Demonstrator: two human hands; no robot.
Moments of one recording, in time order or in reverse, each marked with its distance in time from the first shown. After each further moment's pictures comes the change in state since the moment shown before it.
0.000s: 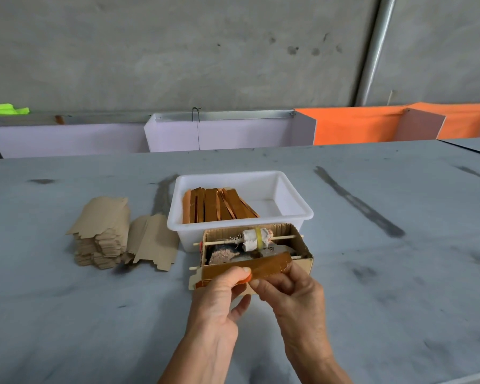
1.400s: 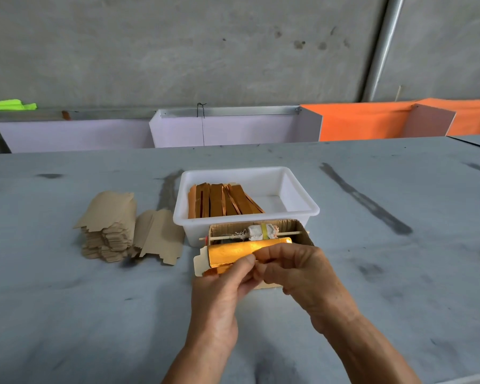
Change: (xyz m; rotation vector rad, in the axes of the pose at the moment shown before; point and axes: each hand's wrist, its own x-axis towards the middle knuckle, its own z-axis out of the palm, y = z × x) left_hand -0.023 0.004 -0.001 0.054 -0.239 0.427; right_hand 0.017 -0.045 -0.002 -0.334 -0.271 0.139
